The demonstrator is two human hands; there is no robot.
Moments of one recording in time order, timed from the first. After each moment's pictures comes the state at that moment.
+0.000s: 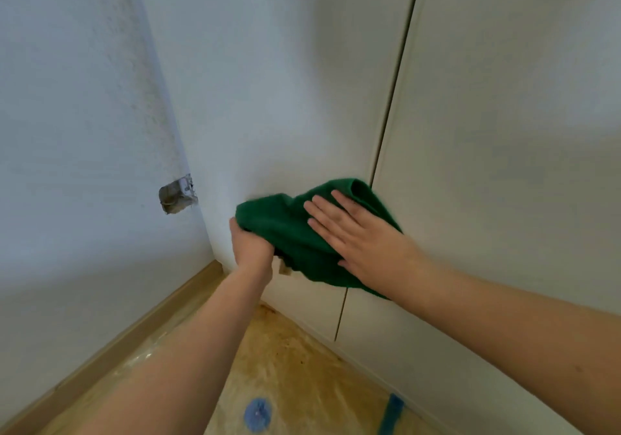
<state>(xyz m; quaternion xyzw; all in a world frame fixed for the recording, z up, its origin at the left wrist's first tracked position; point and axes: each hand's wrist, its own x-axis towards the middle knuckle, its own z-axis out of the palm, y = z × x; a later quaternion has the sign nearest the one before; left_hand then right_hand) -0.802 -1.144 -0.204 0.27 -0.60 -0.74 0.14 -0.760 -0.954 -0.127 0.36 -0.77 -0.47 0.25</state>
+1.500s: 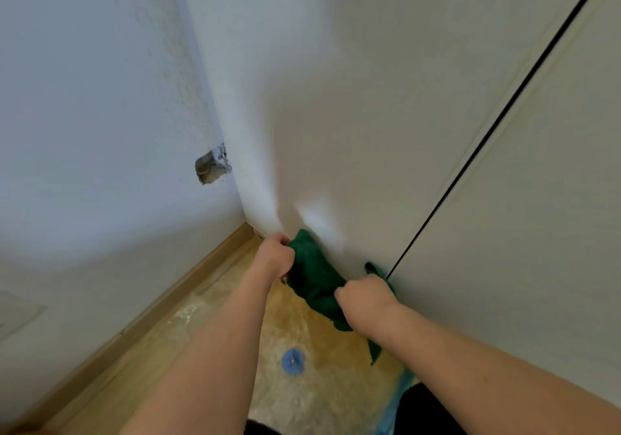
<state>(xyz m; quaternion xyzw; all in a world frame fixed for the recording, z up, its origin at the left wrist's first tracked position) -0.789 -1.210 -0.238 0.26 -0.81 -0.50 -0.19 -0.743 -1.030 -0.203 0.31 -0.89 -0.19 -0.27</state>
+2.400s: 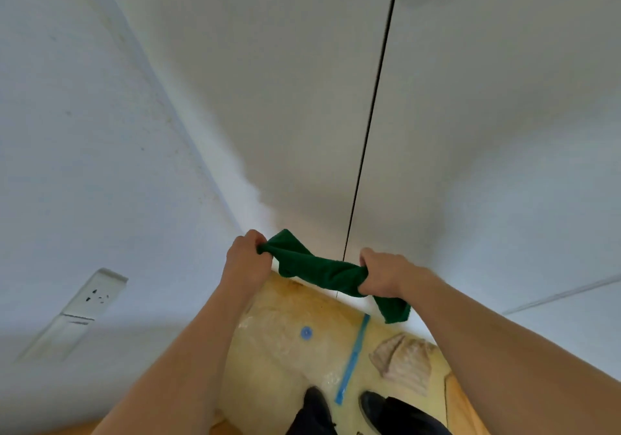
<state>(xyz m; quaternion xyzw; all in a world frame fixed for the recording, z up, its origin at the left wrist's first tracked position) -0.683 -1.219 0.370 0.10 -0.93 -0.34 -0.12 -0.660 -0.953 0.384 0.01 -0.92 0.15 -0.36</state>
